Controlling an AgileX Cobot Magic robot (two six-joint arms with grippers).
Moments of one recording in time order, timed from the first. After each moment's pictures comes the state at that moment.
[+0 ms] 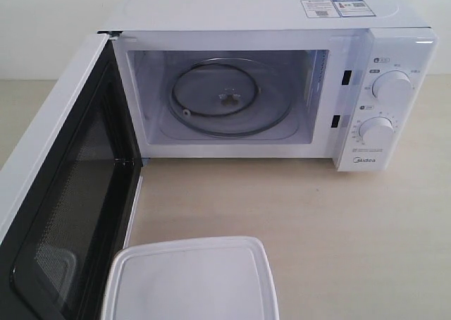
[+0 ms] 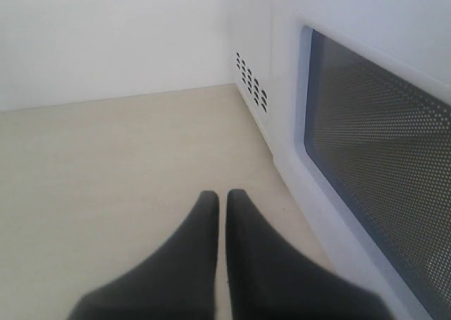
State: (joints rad) left arm -0.10 0.00 0.00 -0.22 0.29 0.27; right arm 0.08 0.69 -0.58 -0.73 -0.14 0.73
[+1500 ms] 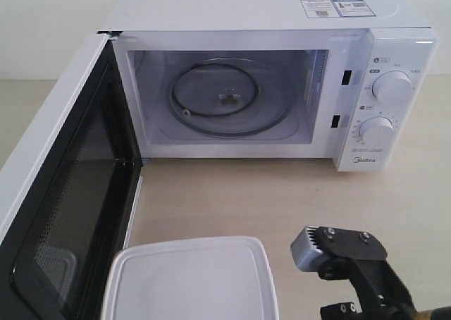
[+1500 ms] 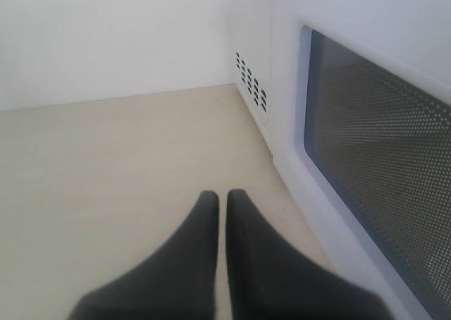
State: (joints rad) left arm -0.10 0.00 0.00 -0.22 0.29 0.27; right arm 1.07 1.15 -0.35 0.99 0.21 -0.12
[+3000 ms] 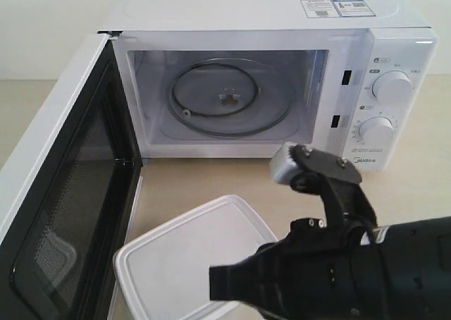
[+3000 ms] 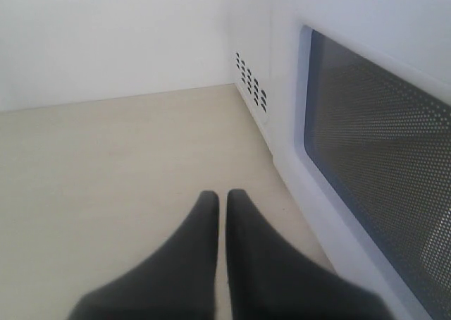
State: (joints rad) left arm -0.10 0.00 0.00 -0.22 0.29 0.27; right arm 0.95 1.24 -0.50 1.10 0.16 -0.32
